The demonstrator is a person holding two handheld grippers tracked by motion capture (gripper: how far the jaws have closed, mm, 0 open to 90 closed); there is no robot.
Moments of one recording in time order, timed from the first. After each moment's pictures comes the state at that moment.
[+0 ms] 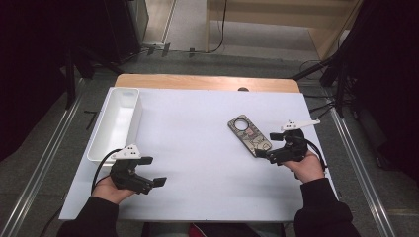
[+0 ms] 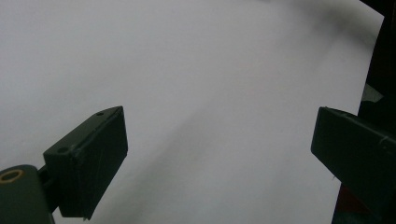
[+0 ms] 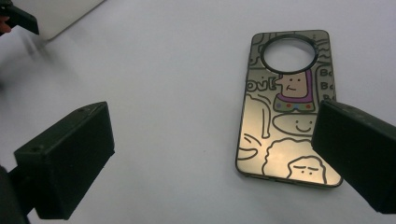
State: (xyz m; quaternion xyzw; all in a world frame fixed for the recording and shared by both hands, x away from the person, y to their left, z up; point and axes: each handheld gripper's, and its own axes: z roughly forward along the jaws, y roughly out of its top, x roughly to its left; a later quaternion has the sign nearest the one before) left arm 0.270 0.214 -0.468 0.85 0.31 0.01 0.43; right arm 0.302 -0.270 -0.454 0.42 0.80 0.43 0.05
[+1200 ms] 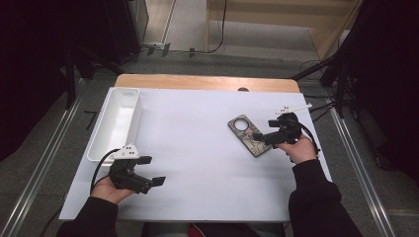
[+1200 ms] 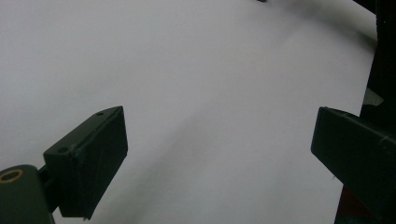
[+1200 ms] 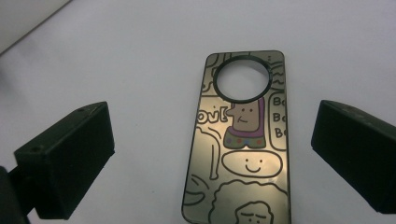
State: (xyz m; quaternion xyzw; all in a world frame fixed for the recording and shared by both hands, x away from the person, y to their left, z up) left arm 0.270 0.217 -0.468 0.84 0.32 0.01 0.43; right arm 0.354 -0.270 -0.457 0.45 0.79 0.41 0.07
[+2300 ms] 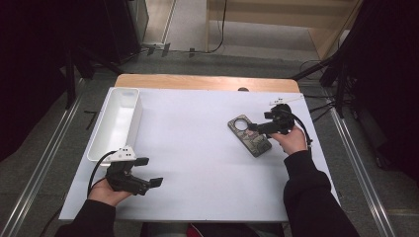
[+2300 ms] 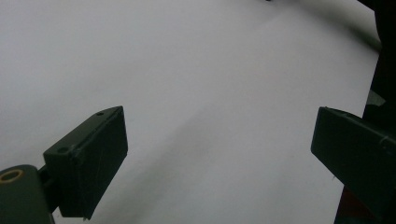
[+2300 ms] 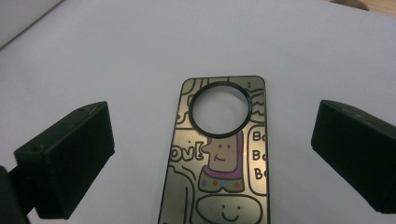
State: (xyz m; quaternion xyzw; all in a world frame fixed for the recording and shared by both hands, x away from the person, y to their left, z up) left arm 0.265 0.223 -0.469 0.84 0.32 0.01 0.43; right arm 0.388 -0.262 -0.463 0.46 0.79 0.41 0.08
